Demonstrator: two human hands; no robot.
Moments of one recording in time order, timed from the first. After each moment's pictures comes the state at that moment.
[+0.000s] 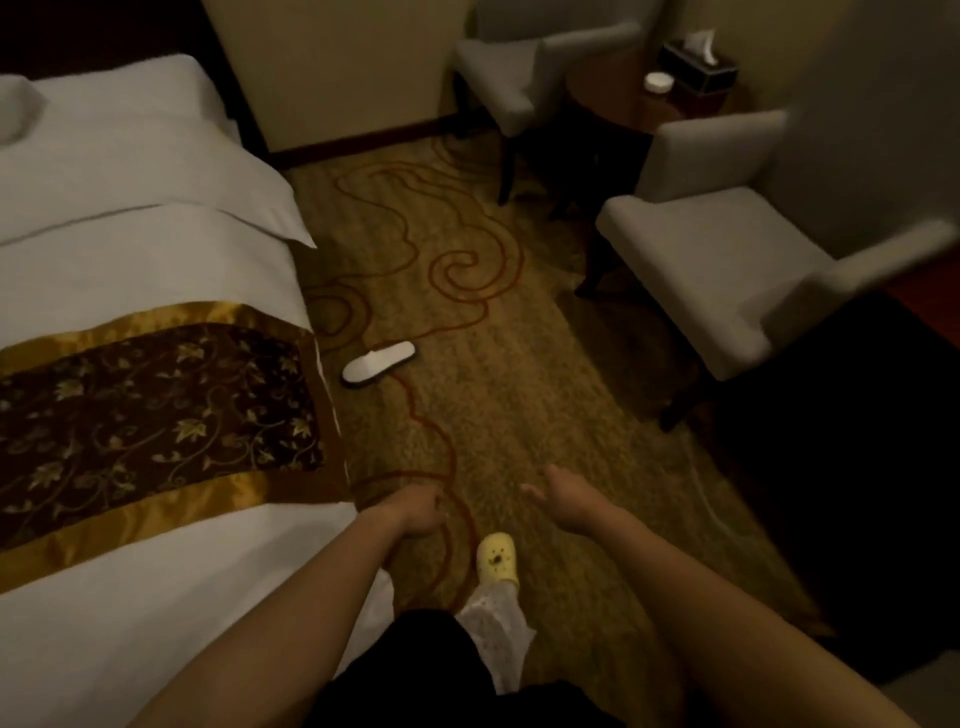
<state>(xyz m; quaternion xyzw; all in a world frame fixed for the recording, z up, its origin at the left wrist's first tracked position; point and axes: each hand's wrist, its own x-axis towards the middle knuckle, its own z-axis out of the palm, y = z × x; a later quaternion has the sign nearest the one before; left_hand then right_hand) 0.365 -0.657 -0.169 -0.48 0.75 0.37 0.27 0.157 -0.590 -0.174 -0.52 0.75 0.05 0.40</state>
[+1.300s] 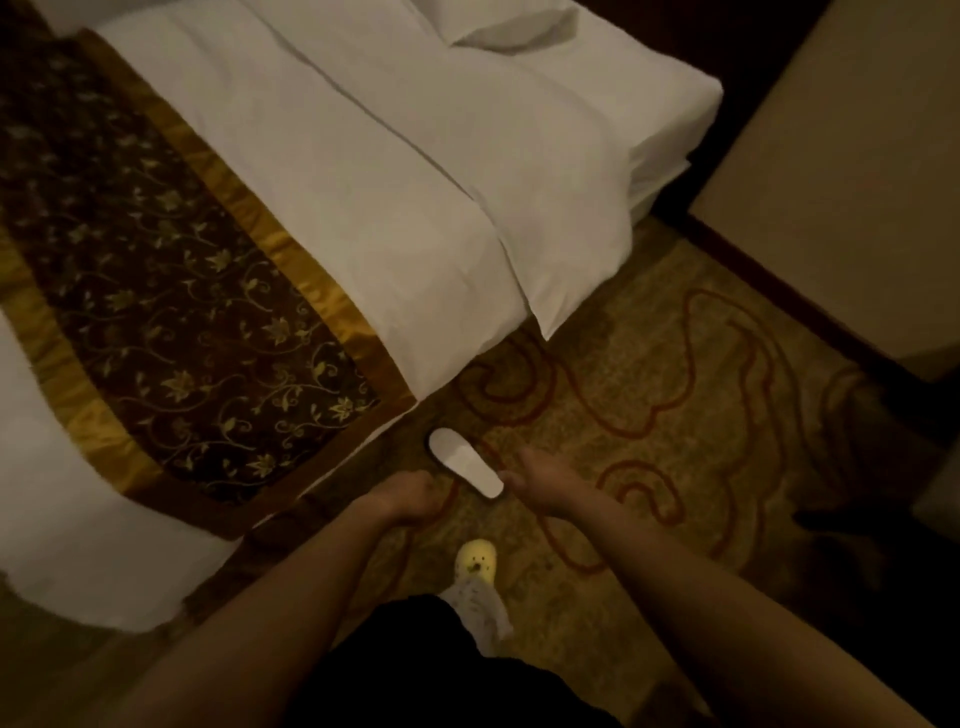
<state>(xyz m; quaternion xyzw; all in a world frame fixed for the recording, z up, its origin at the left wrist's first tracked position) 0.295 -1.167 -0.192 -0.82 0.28 0.50 -0.01 0.178 -1.328 -0.192 -0.88 0.26 0.28 0.29</state>
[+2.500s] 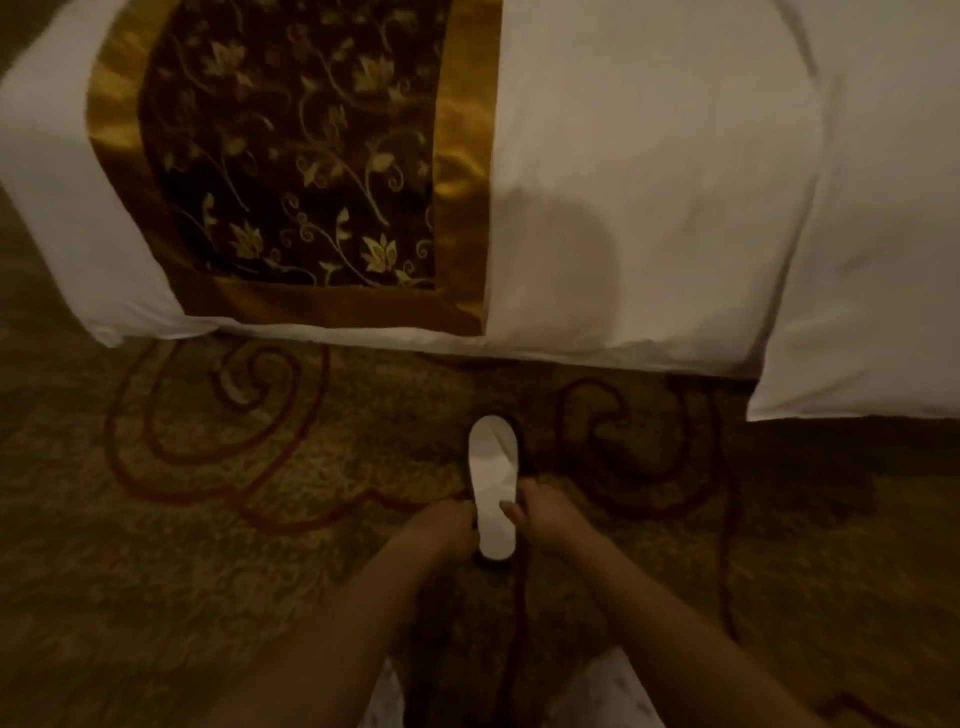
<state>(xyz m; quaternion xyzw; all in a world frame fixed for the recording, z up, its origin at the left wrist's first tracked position) 0.249 -1.313 -0.592 -0.88 -0.03 0.44 -0.21 0.280 -1.461 -0.613 -0.90 -0.07 0.38 0.18</state>
